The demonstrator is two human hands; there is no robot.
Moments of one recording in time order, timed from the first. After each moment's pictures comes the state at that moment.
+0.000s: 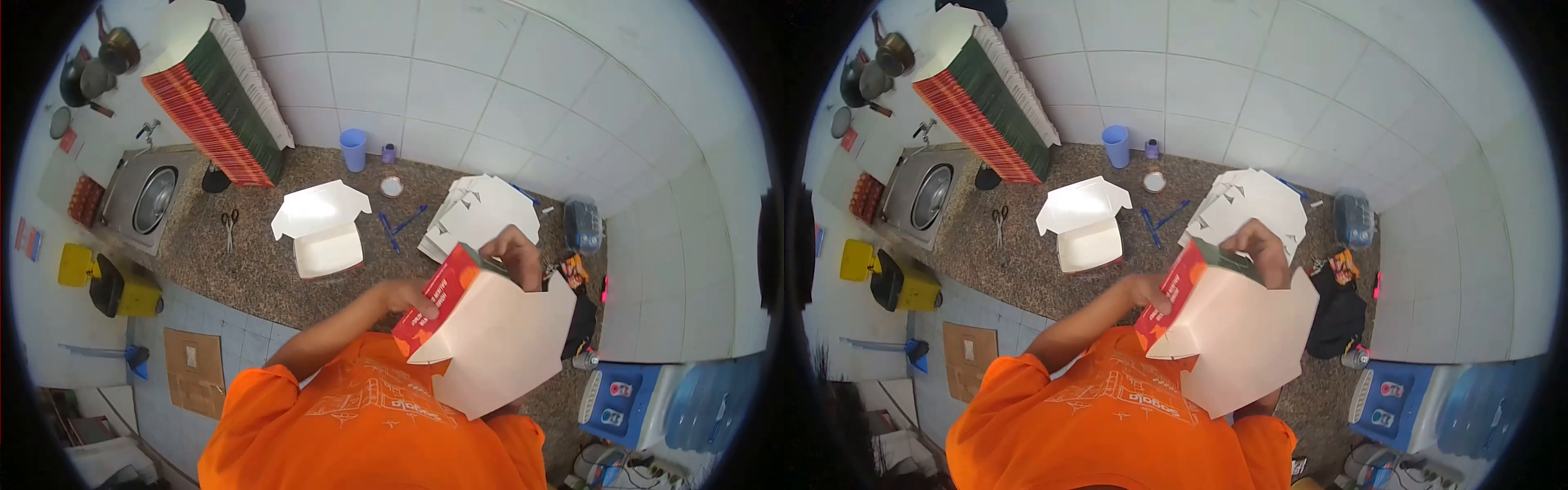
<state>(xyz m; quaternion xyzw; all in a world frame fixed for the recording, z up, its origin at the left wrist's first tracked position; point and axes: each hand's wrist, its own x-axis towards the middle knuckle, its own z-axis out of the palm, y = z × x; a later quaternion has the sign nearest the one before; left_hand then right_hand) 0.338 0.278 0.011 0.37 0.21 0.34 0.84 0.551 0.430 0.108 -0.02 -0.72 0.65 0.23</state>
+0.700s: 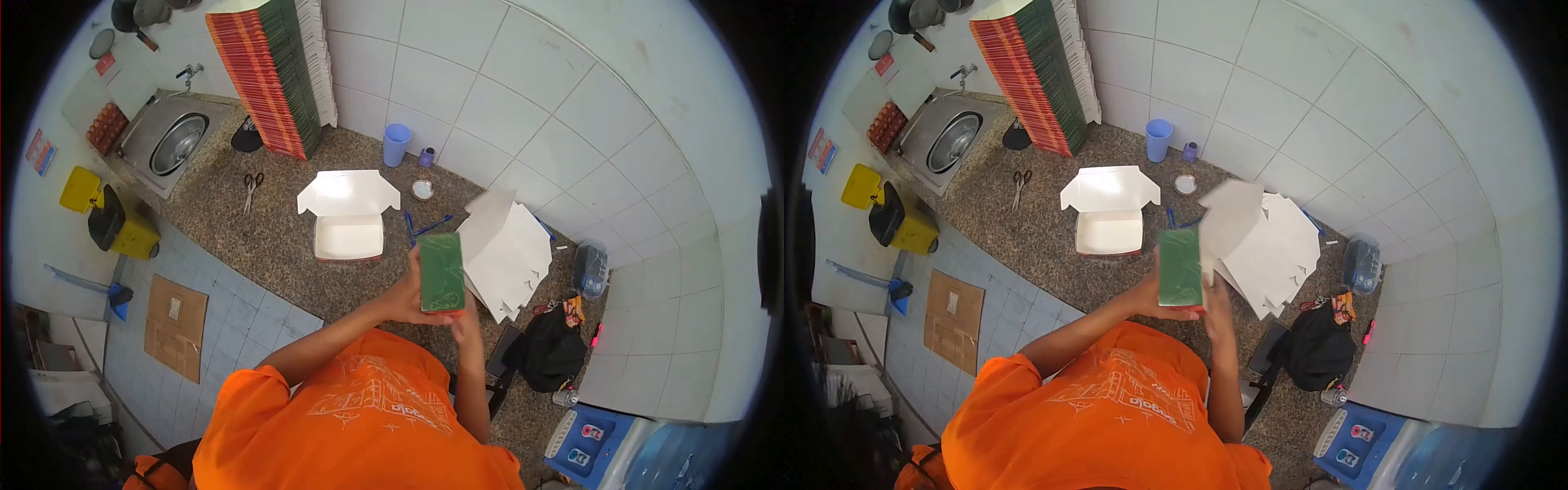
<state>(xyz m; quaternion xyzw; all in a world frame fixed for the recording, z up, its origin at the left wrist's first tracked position) 0.351 0.235 -0.009 0.55 0.46 0.64 0.26 0.508 0.342 -0.033 -0.35 -0.50 0.76 0.24</state>
